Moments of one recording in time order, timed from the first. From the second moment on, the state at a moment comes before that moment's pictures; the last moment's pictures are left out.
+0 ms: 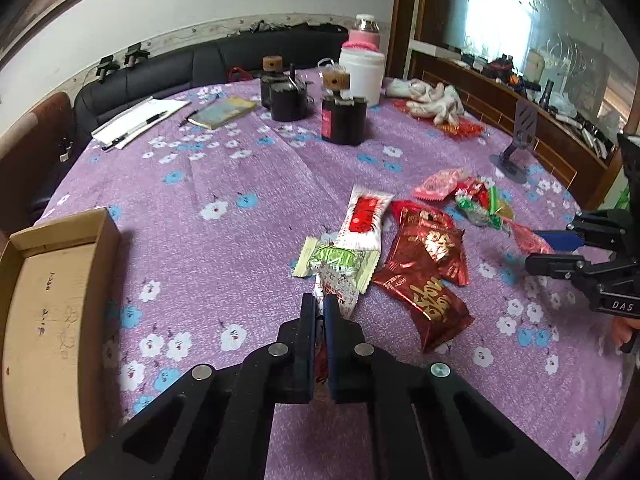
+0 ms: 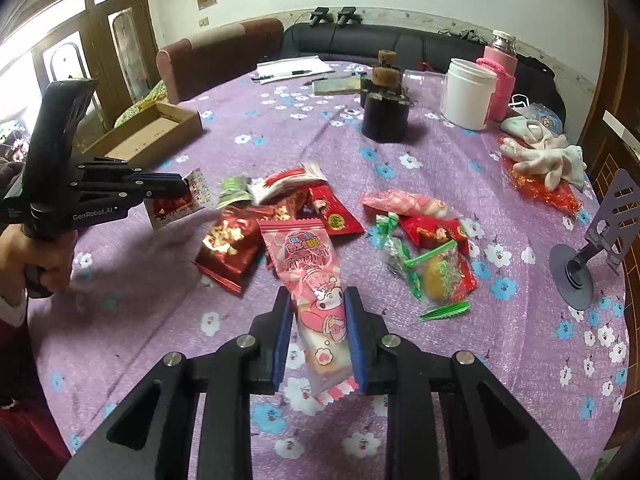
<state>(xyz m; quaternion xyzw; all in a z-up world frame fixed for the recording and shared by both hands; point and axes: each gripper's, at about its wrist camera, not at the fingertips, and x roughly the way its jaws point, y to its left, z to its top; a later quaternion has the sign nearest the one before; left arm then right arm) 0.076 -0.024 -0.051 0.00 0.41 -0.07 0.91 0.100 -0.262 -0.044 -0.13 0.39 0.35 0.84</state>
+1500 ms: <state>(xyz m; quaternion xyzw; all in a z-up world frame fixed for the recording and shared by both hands) -0.062 0.227 -0.039 -0.11 0.38 0.18 0.90 -0.015 0.099 -0.041 -0.17 0.38 0.54 0.73</state>
